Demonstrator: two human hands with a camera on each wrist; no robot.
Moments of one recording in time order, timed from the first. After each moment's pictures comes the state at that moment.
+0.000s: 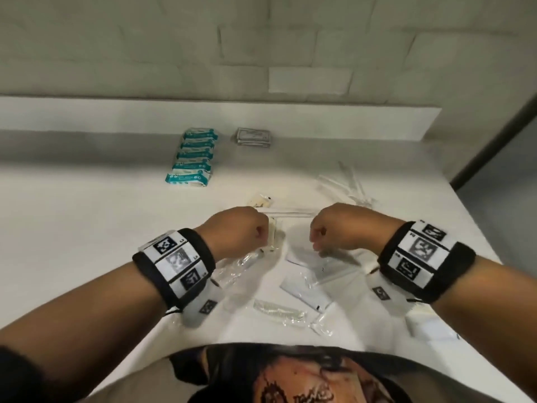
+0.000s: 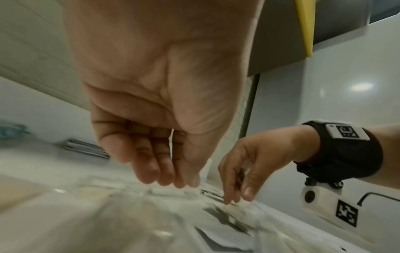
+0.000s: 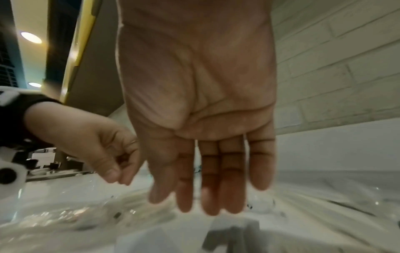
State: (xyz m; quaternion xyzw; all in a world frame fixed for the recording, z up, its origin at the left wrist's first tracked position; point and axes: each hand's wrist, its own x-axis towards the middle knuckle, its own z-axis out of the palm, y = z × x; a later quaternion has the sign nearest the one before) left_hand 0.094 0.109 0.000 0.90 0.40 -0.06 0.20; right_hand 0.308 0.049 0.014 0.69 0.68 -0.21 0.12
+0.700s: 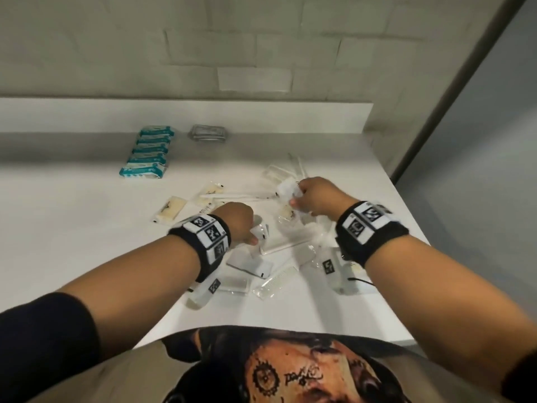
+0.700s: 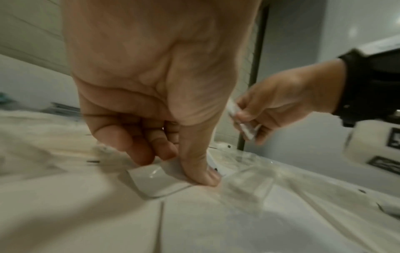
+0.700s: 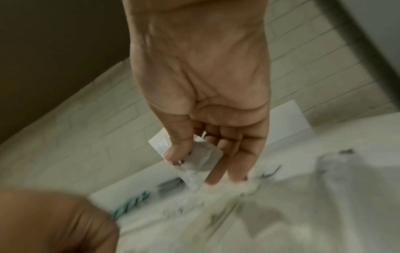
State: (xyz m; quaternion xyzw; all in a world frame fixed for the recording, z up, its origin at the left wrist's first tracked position) left_hand 0.183 0.063 -0.018 0.89 0.40 -0.16 0.14; right_hand 0.362 0.011 0.010 0.78 0.55 -0.26 -0.11
